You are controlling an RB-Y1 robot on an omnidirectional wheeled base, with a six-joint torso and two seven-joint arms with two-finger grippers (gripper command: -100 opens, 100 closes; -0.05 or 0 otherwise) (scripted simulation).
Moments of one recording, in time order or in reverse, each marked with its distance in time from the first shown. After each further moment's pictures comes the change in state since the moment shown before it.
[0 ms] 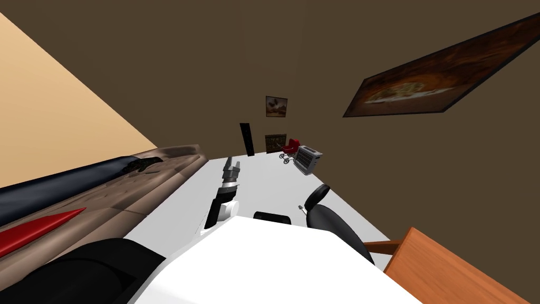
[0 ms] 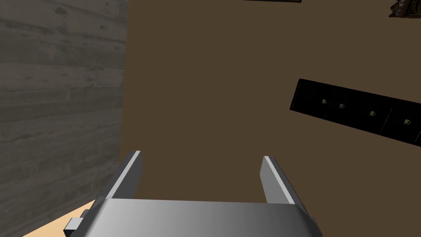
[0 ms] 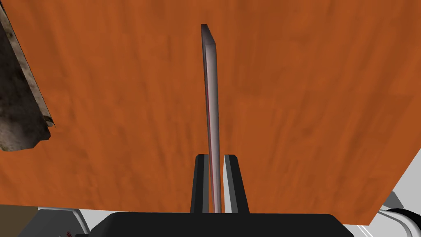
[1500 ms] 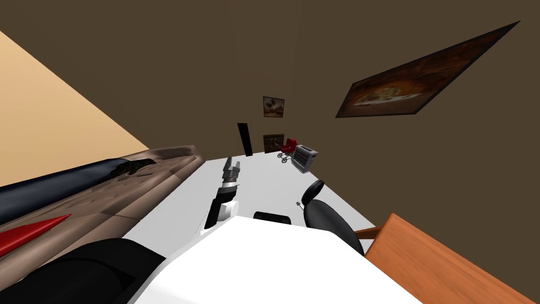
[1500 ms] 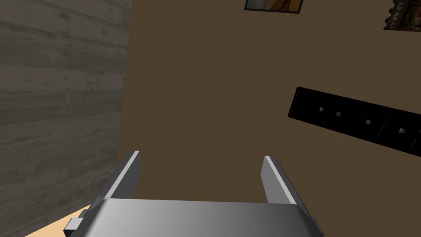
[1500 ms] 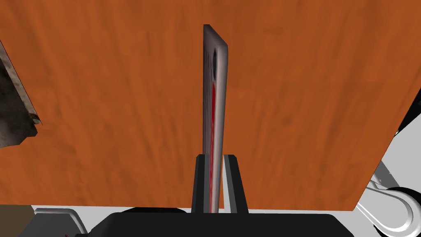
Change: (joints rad) left arm 0.000 0.000 0.000 0.000 0.000 0.000 0.000; right arm 0.120 -0.213 0.172 -0.418 -0.111 0.203 -0.240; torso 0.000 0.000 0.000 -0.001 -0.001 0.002
